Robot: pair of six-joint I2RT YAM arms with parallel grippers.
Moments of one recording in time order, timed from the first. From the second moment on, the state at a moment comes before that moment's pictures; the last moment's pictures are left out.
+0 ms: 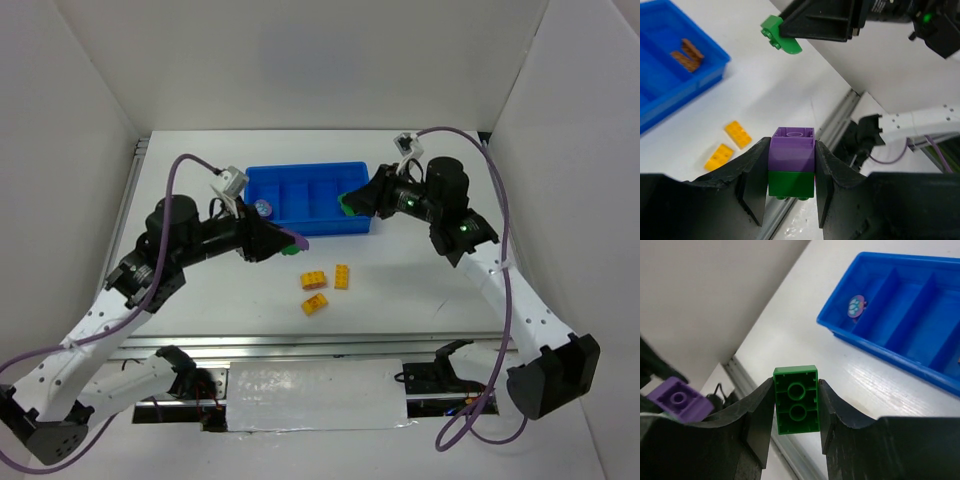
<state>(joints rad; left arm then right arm) -0.59 0.92 1.06 -0.32 0.45 -0.45 0.36 1.13 1.08 -0.15 -0.57 0.51</state>
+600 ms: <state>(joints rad) -0.57 0.86 1.08 -0.47 0.26 -0.43 0.49 1.99 1.69 -0.33 0.06 0.45</state>
